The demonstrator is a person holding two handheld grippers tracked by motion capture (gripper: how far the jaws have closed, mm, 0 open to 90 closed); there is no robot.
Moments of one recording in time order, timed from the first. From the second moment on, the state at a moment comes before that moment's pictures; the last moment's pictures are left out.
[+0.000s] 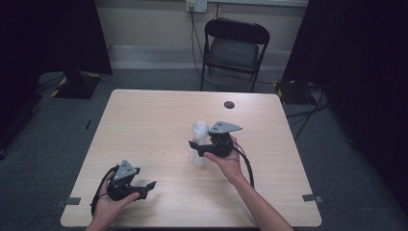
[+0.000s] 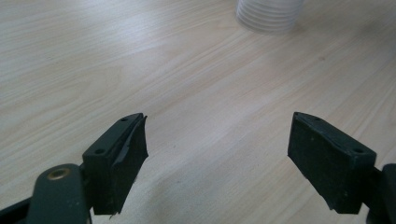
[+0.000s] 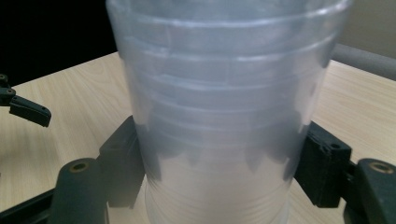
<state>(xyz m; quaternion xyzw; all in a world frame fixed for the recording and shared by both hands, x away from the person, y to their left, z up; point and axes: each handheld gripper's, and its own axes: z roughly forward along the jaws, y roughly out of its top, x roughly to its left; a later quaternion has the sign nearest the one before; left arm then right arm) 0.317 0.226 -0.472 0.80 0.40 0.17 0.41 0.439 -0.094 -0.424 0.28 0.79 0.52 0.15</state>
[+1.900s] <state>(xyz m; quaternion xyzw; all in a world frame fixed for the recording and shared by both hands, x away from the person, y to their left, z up) 0.318 0.228 -0.473 0.80 0.41 0.16 0.41 0.441 -0.100 -0.376 0.27 0.76 0.57 0.16</state>
